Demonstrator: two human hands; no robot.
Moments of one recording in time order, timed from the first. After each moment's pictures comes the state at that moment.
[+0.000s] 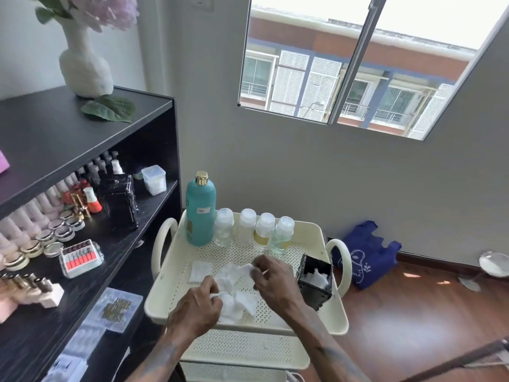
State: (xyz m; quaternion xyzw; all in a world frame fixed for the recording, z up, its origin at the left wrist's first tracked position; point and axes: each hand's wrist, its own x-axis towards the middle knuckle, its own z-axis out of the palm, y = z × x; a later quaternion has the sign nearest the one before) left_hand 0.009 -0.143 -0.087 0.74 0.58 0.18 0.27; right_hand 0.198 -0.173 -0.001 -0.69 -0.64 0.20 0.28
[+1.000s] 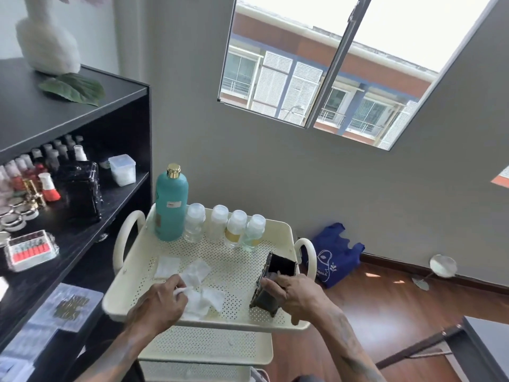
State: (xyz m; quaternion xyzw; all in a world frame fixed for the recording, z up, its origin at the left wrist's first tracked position) left_hand 0.006 -0.145 -0.089 0.73 0.58 0.21 0.29; right_hand 0.286 -0.222 0.037 -0.76 -0.63 0.18 0.00
